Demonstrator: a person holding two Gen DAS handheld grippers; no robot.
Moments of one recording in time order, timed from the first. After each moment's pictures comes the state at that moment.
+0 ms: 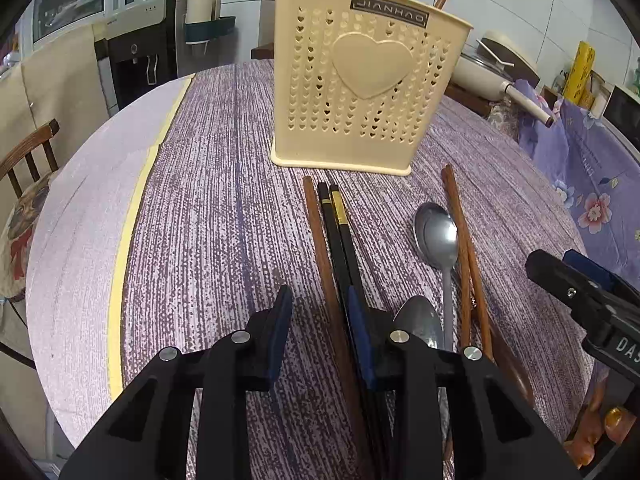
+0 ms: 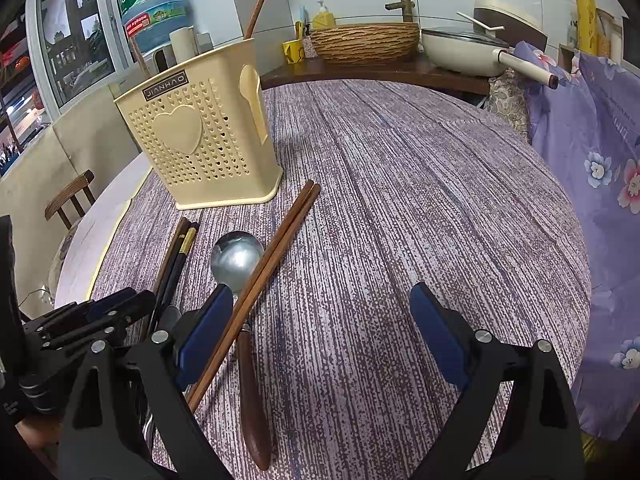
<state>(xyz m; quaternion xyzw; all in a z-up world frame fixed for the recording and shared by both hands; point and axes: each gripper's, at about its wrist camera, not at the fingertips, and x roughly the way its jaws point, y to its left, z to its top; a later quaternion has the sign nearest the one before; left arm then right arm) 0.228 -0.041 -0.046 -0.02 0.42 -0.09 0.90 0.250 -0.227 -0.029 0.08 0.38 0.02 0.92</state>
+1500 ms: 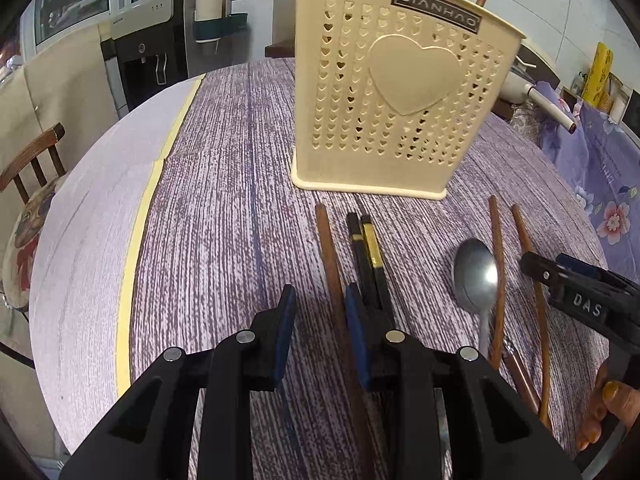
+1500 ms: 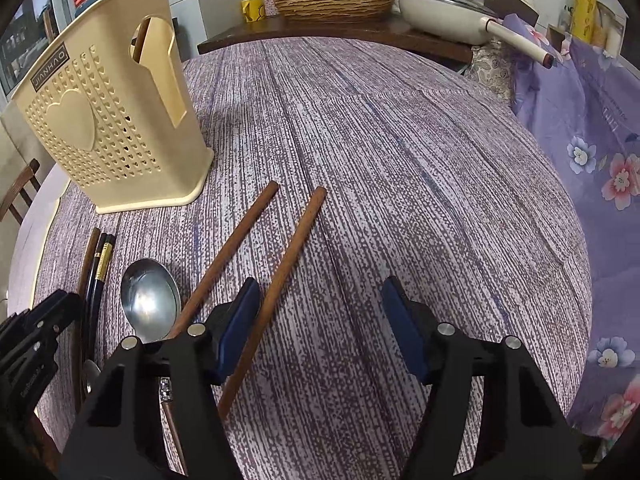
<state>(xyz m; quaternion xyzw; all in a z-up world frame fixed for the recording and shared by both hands) 0.265 -0.036 -0.047 -0.01 0.43 -0.06 0.90 0.322 -0.240 -0.058 0.06 0.46 -0.05 0.89</state>
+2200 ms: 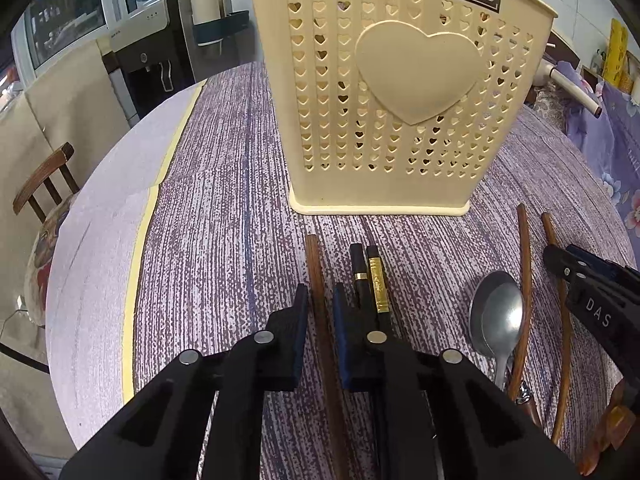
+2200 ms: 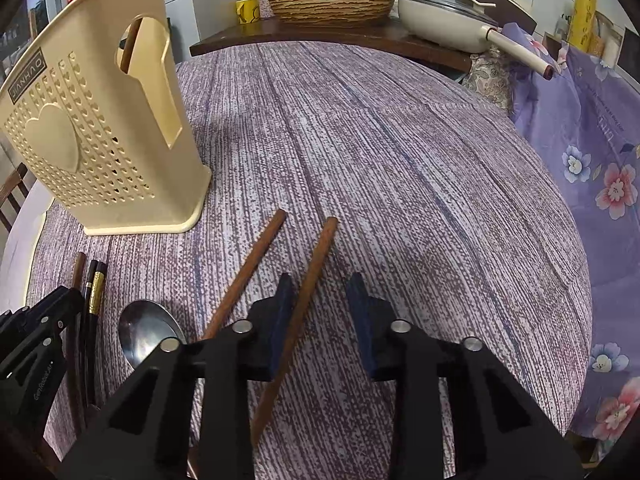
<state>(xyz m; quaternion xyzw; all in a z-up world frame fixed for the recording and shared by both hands) 0.292 -0.056 -0.045 0.04 0.45 -0.02 0.89 0.349 -0.226 -0.056 0.04 0.45 -0.07 0.89</state>
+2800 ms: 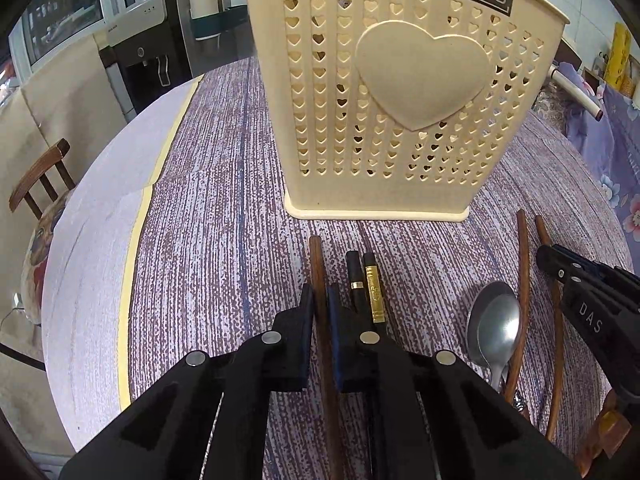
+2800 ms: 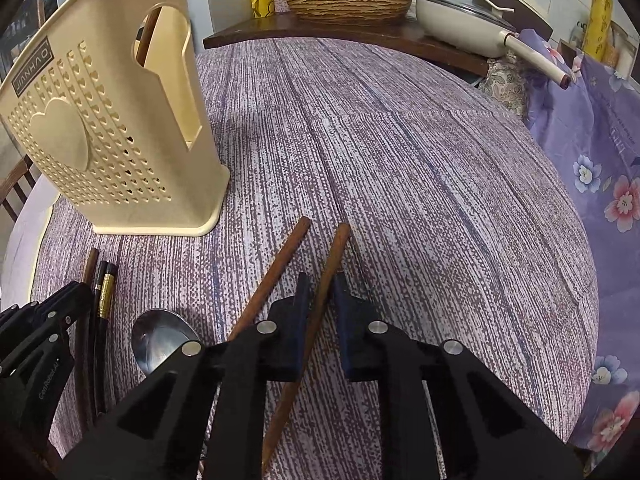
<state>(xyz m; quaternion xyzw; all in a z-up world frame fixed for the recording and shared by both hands) 0.302 -0.057 -0.045 0.03 0.46 -0.02 0.89 0.356 -0.219 -0.056 0.04 0.46 -0.05 0.89</state>
